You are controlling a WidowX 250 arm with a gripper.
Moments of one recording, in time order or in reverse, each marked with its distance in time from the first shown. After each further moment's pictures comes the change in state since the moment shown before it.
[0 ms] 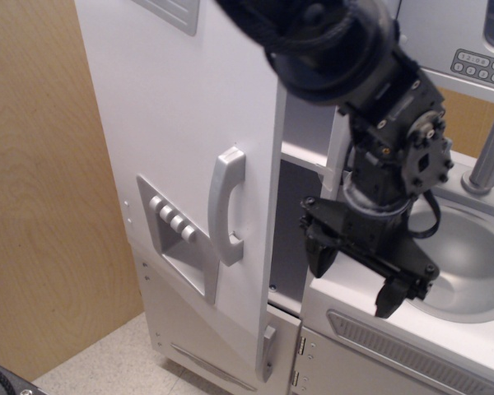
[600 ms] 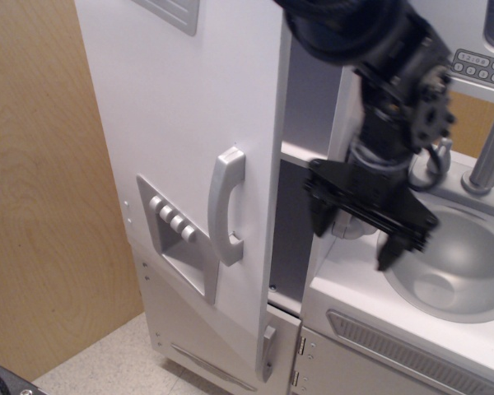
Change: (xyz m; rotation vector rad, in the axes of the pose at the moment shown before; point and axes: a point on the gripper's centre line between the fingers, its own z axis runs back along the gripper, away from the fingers) arm 0.029 0.031 0.003 0.057 -0.010 0.076
